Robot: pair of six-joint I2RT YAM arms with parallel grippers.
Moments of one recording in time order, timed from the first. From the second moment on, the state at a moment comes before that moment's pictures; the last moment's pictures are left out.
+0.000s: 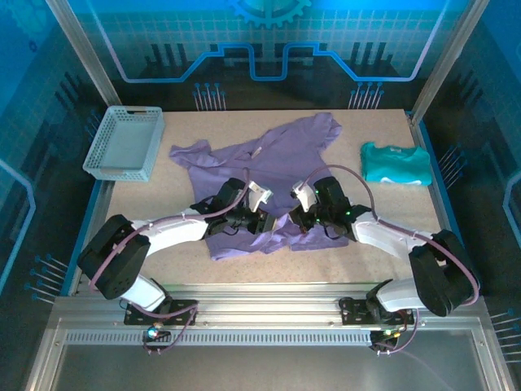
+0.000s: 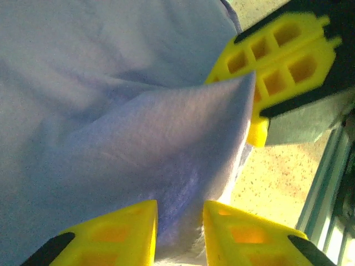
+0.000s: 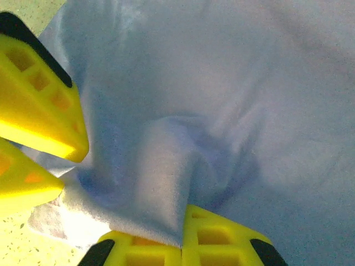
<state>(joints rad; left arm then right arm) -0.65 1.52 0.76 0.04 0.43 -0.30 0.52 1.37 0.67 -0.09 -0.32 -0.05</state>
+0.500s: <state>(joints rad) -0.69 1.57 0.74 0.13 0.47 -0.21 0.47 1.37 0.72 -0.14 -0.36 0.02</state>
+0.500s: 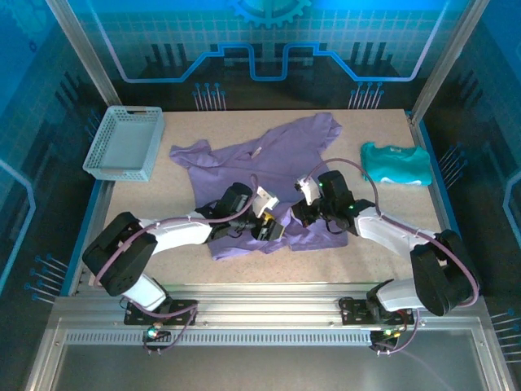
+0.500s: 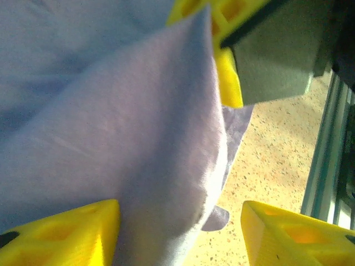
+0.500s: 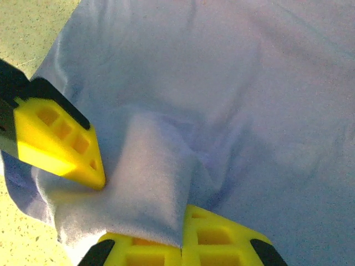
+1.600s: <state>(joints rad) -0.59 1.45 1.18 -0.42 0.45 -0.37 0.89 1.44 0.46 0.33 0.08 -0.07</state>
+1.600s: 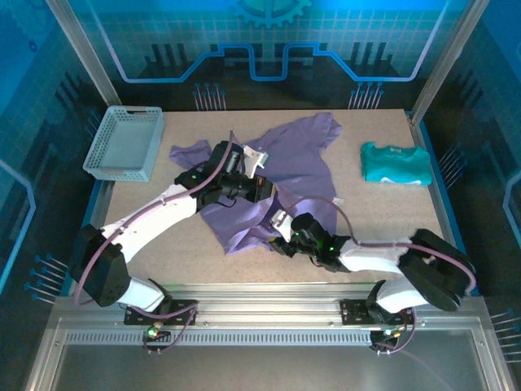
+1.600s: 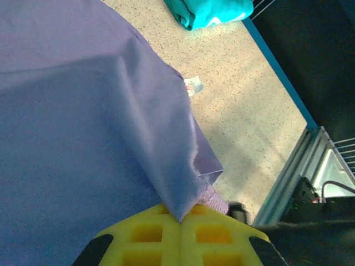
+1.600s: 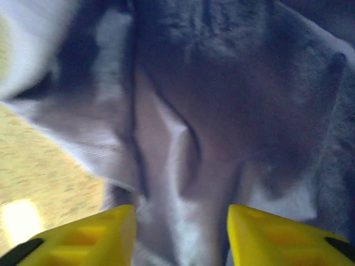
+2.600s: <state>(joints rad) -0.57 1.30 1.38 -0.47 0.68 -0.42 0.76 1.97 1.15 0.20 0.37 -0.04</state>
